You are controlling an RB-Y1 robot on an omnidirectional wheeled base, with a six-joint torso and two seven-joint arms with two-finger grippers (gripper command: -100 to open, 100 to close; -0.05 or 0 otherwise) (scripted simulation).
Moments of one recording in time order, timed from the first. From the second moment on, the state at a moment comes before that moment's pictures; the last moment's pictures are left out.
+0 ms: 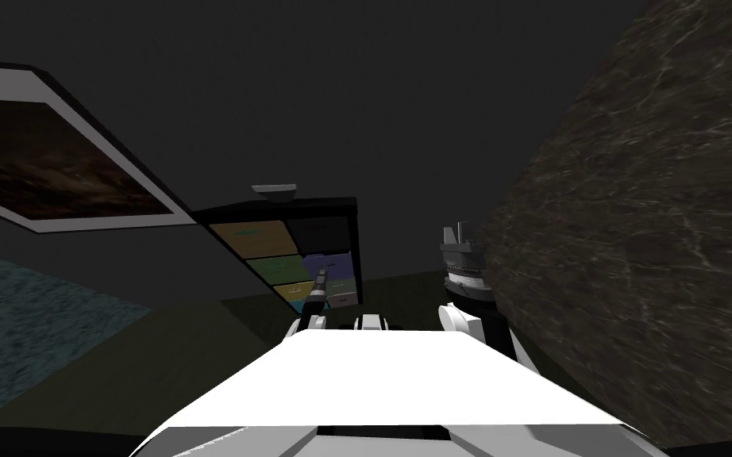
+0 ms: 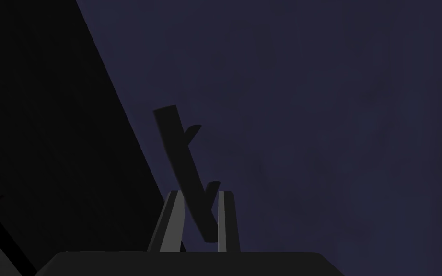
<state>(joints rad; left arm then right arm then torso) 0.28 0.03 0.04 -1.50 -0.03 -0.54 -0.22 0.45 -0.05 -0.01 -2.36 -0.01 -0.51 0.09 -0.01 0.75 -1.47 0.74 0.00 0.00</state>
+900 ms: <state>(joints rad) 0.33 0.04 0.01 -1.61 -0.04 -0.46 -0.21 0.46 -0.05 -0.01 -2.36 -0.01 -0.51 0.09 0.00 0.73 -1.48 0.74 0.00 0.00</state>
